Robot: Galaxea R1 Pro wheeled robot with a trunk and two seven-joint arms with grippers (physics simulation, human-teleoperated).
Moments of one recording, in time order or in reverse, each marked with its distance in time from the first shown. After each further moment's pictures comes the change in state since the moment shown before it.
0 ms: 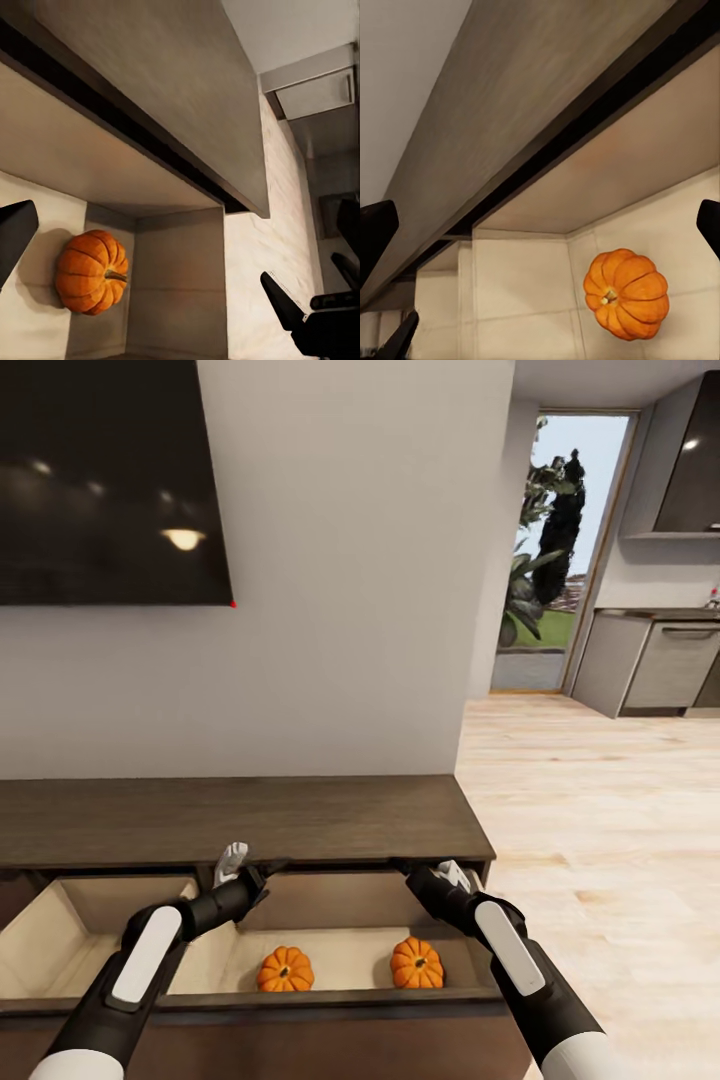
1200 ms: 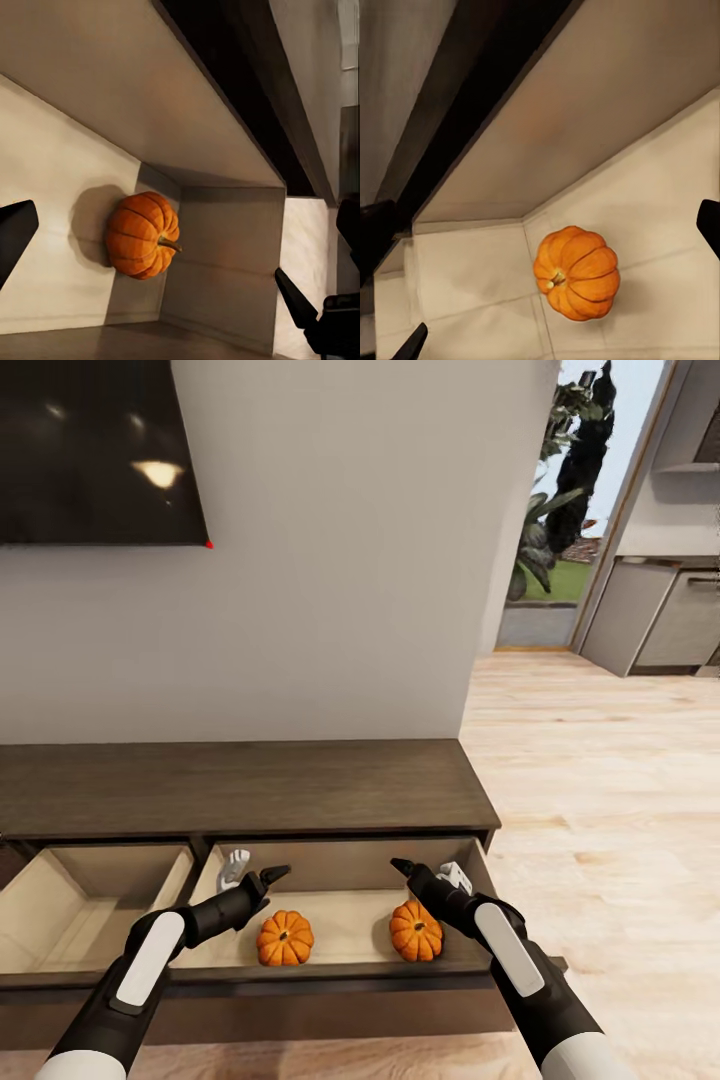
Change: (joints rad) left arm -0.001 -0.003 -0.005 0.049 -0.002 -0.012 0.006; right arm 0.000 0.000 -0.002 0.014 0.008 -0.021 -0.003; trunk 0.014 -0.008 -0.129
